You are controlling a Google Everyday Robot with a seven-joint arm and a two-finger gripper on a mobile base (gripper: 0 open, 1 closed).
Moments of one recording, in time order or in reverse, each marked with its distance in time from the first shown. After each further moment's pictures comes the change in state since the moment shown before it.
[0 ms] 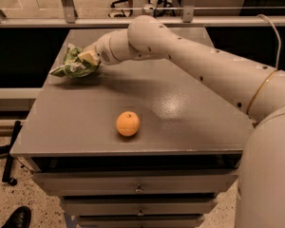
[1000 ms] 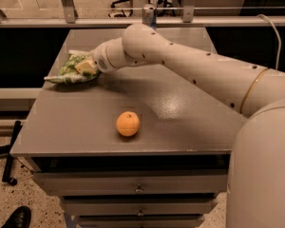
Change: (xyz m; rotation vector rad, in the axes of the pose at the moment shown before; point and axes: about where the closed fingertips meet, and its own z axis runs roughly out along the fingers) arm 0.029 0.011 0.020 -0.016 0.065 0.034
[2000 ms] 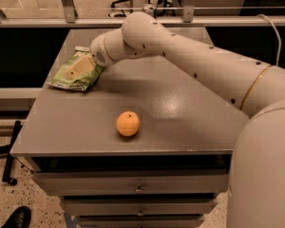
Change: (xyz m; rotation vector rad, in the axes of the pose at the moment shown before) arm -0.026 0.006 -0.015 -0.037 -0.015 -0.030
